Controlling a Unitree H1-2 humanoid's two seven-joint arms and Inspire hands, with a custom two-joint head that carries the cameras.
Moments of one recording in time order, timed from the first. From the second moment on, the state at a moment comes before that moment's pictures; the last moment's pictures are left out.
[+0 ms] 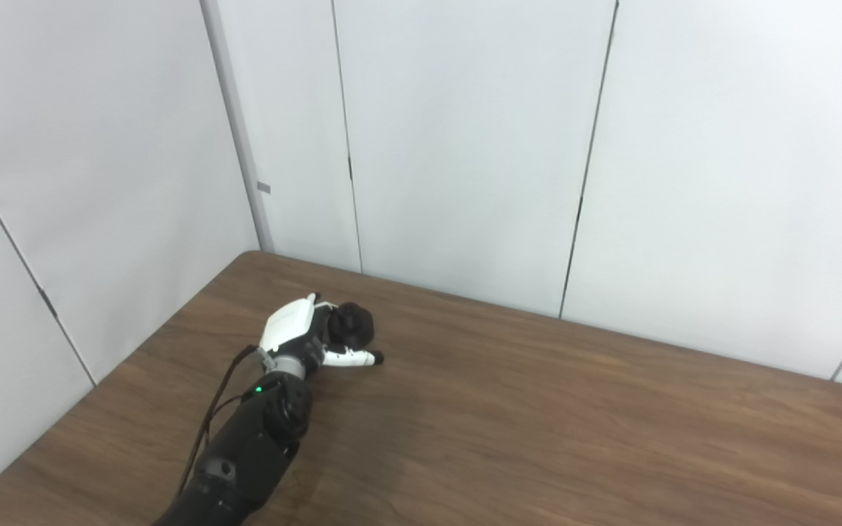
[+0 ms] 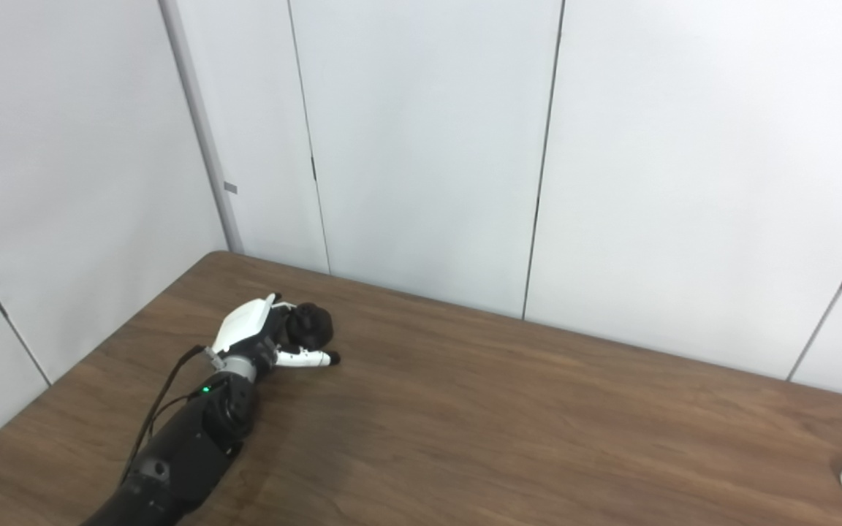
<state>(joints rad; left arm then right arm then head) -0.45 0.46 -0.08 0.48 0.57 0.32 0.11 0.24 -0.40 -0.21 -0.16 0.15 -0.08 0.22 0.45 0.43</state>
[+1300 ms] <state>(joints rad) -0.28 0.46 -0.25 0.26 0.58 0.15 0.19 0.25 -0.38 -0.24 -0.19 0.13 -0.07 0.21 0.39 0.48</state>
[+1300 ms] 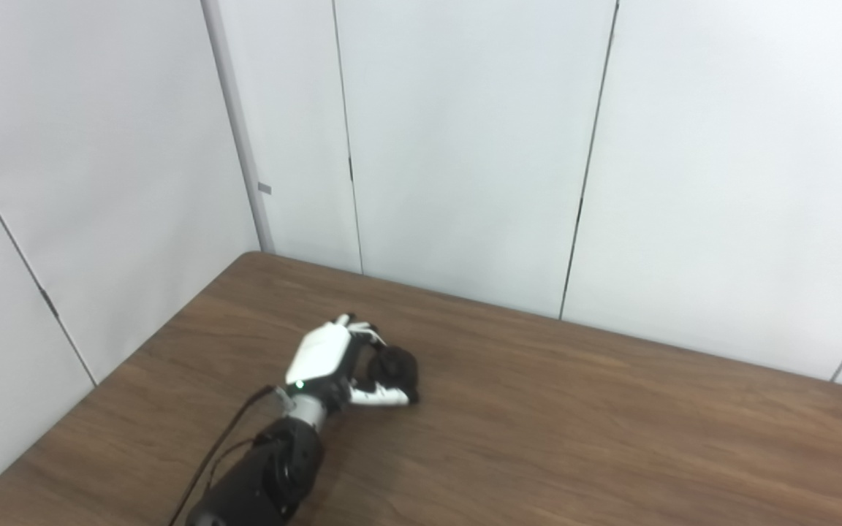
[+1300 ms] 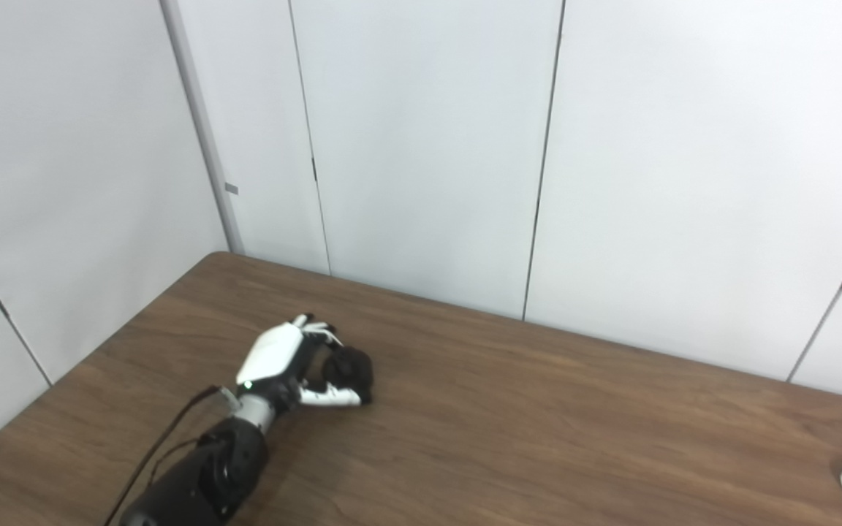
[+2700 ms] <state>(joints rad) -0.09 0.44 -0.34 -0.15 0.62 0.03 -0.12 -0.19 -0.56 -0.08 -0.02 -0.57 0.22 0.07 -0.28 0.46</state>
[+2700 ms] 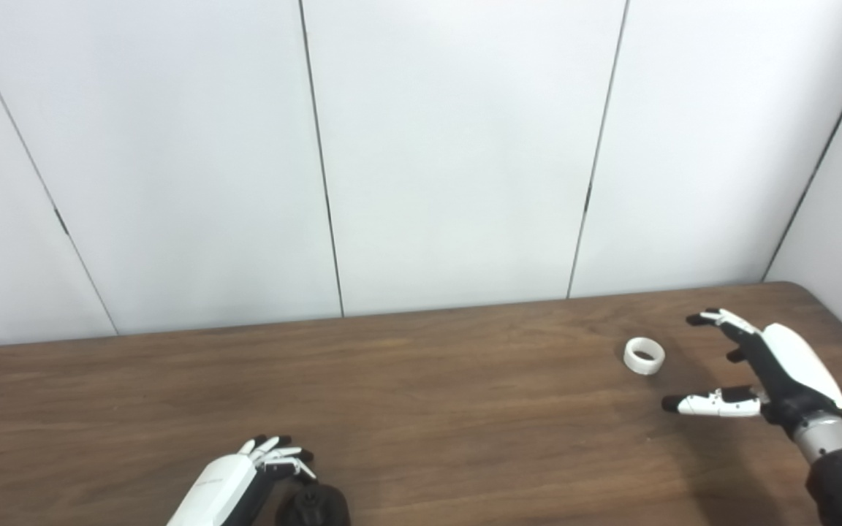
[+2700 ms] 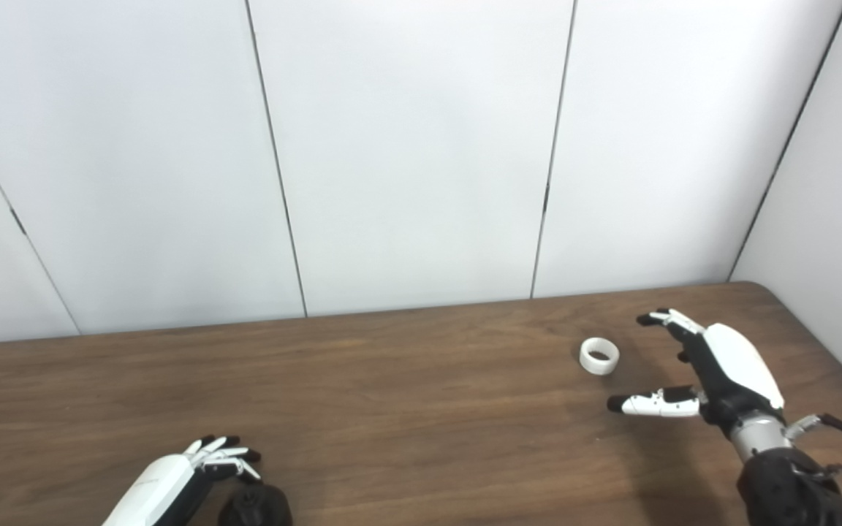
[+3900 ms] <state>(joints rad) -0.02 0.44 -0.30 -0.21 0.59 -0.01 -0.17 -0.55 -0.61 0.19 0.47 -0.68 0.26 0.11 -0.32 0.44</state>
